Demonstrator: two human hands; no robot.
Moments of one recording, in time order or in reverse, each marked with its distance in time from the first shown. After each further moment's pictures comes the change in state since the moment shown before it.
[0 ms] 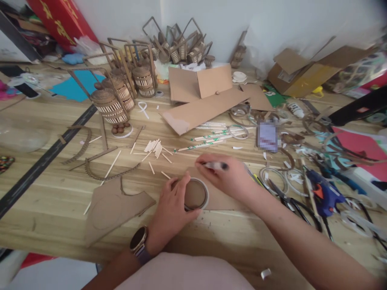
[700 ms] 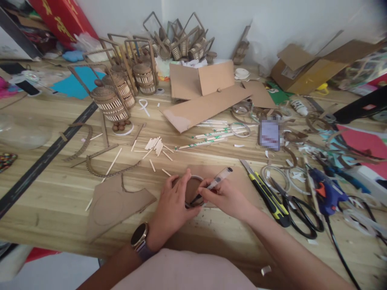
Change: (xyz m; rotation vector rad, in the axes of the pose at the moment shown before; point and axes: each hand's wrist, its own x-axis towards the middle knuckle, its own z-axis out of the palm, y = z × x) left_hand 0.001 -0.002 0.001 -0.004 -0.009 0.000; right_hand -0.036 0.001 0.051 0.696 -0.141 0.124
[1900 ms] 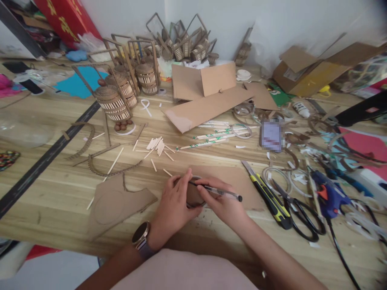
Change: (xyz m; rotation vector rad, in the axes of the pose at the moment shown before) left_hand 0.000 0.000 0.001 -0.040 0.019 0.029; right_hand -0.003 0.009 0.022 -0.049 0.435 -0.308
